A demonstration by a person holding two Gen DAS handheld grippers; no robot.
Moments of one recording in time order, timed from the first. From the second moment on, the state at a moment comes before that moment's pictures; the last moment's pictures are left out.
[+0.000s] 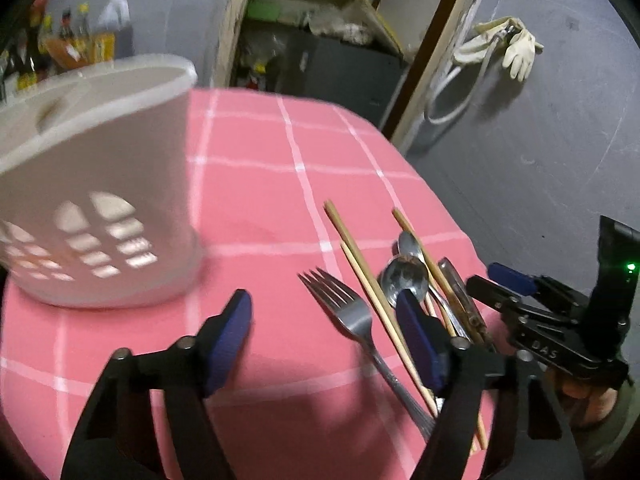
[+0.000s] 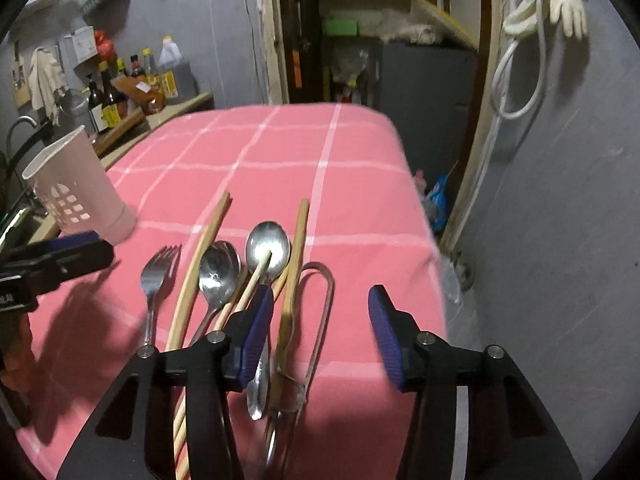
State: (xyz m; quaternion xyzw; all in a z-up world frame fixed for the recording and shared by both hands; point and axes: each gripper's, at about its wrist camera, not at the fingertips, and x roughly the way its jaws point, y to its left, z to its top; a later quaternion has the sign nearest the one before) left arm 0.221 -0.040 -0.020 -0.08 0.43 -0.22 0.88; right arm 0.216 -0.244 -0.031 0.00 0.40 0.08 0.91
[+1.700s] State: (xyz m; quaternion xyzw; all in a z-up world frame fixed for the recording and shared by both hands) left arm 0.173 -0.029 0.023 -0.06 0.27 -0.24 0.93; right arm 0.149 -0.202 0.009 0.05 0.20 0.10 0.97
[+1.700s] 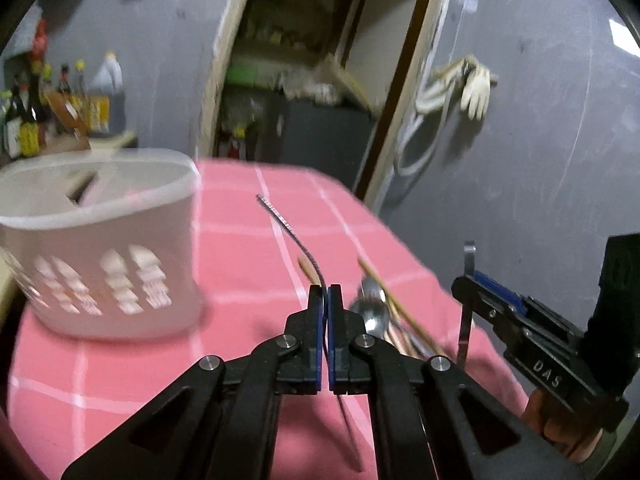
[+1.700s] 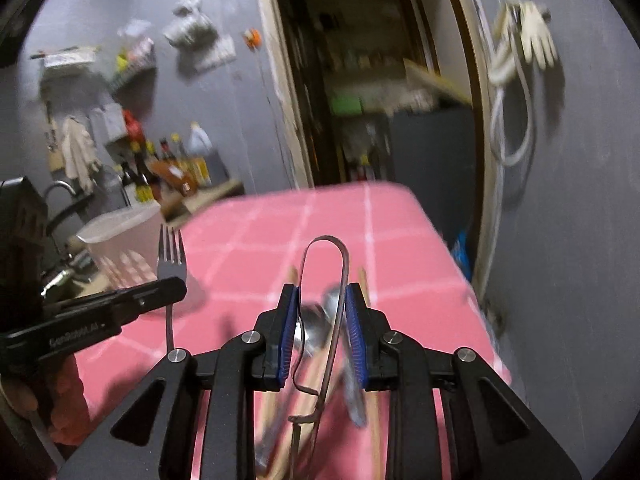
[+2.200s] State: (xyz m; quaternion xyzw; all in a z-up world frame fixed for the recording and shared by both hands) left arm 0.163 0.070 0.118 -0.12 0.13 -0.19 0.97; right arm 0.189 -0.114 0.092 0.04 0.07 0.19 0.98
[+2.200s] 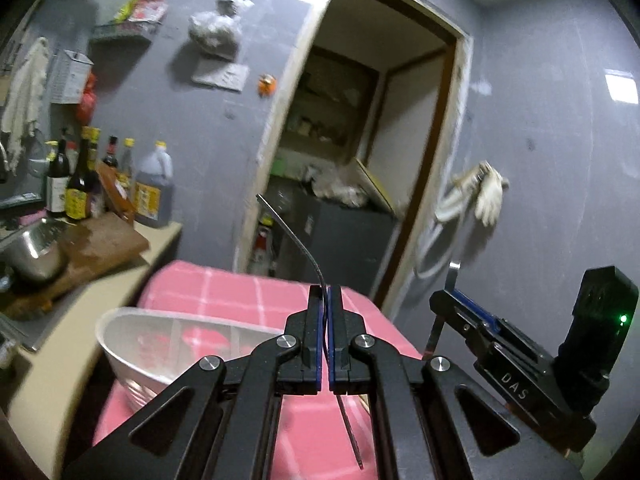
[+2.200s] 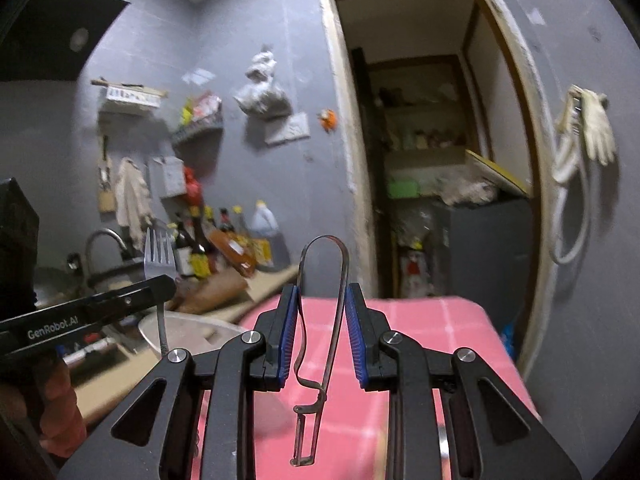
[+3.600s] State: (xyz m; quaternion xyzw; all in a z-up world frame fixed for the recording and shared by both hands) left arm 0.206 0.167 0.114 -0.05 0.03 -0.01 1.00; right arm 0.253 -0.021 0.060 0.01 0.04 0.20 0.98
